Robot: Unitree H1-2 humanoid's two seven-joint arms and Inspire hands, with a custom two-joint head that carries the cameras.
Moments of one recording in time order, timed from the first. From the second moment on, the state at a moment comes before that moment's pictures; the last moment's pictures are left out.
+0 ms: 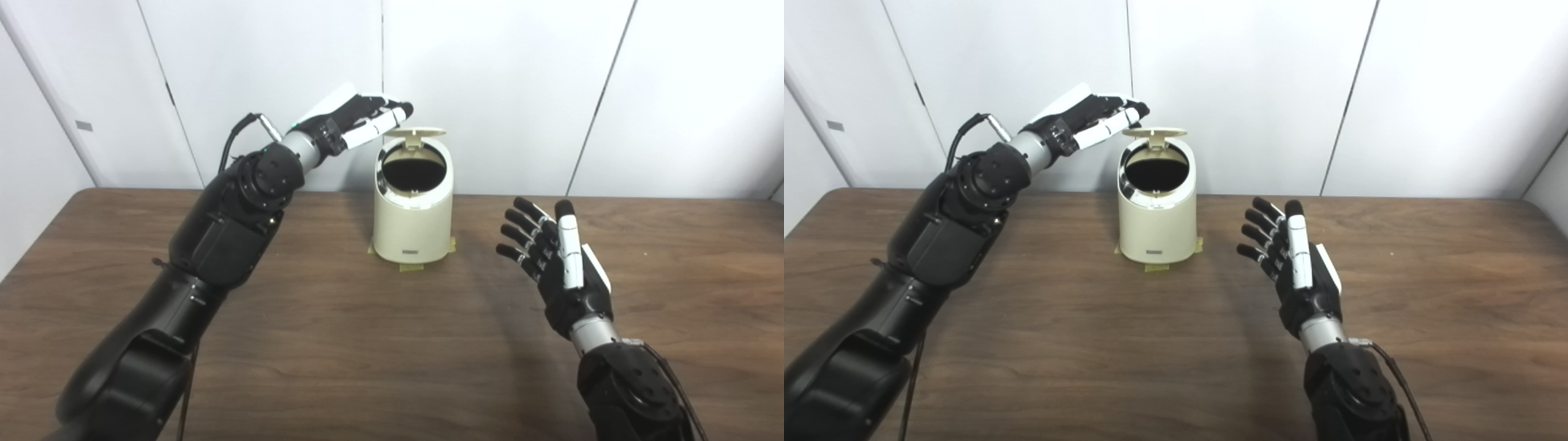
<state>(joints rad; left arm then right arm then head) -0.88 0.36 -0.36 0.18 0.38 0.36 -0.37 -0.19 -0.02 -0.01 -0.27 0.23 0.48 -0.09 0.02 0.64</state>
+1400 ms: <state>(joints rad) -0.85 0.42 -0.58 0.07 0.95 0.08 -0.53 -0.19 -0.07 0.05 -0.27 0.25 0.48 -0.12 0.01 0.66</state>
